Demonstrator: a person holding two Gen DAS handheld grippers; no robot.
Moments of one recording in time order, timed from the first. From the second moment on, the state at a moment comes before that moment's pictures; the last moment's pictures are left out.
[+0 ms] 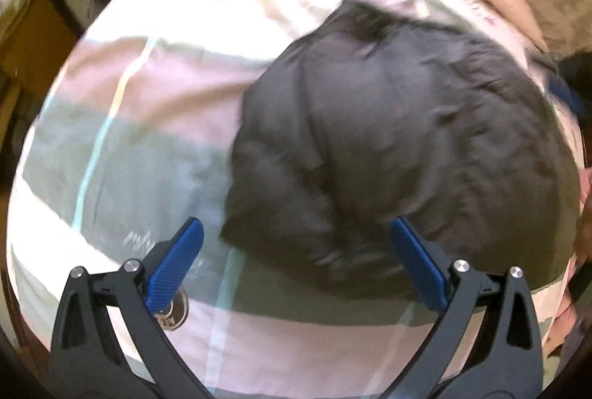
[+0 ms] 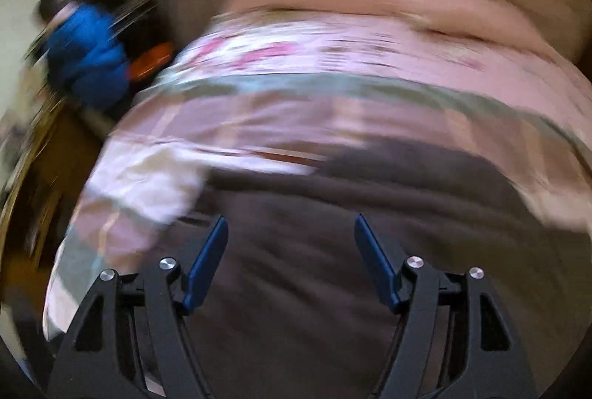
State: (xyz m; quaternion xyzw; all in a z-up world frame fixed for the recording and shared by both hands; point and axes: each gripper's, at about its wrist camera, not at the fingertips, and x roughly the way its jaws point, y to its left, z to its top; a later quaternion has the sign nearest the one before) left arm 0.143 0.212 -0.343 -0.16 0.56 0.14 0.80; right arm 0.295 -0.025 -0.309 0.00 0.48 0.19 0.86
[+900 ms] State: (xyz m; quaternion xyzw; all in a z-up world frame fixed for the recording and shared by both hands) left arm 0.274 -0.024 -0.350 0.05 0.58 0.09 0.81; right arm 0.195 -0.314 -0.385 0.21 0.57 0.12 0.79
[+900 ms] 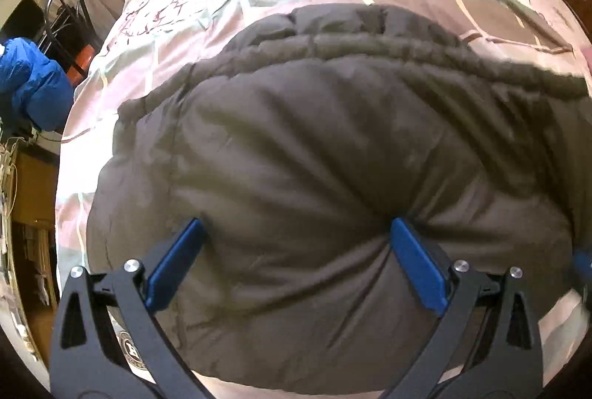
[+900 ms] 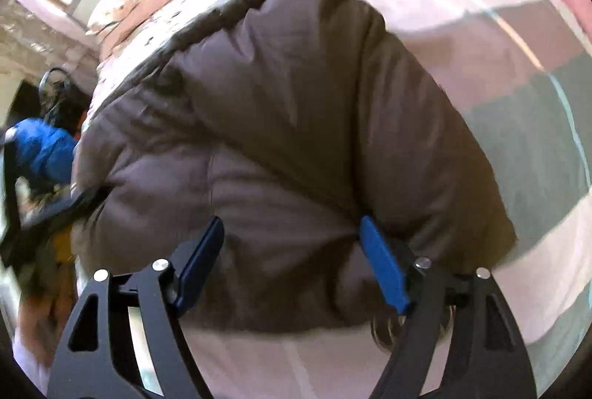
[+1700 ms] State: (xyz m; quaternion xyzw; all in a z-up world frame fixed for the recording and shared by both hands) left arm 0.398 -0.275 -0.432 0.15 0.65 -0.02 0.74; right arm 0.188 -0.393 -0.430 0.27 0.56 0.11 0.77
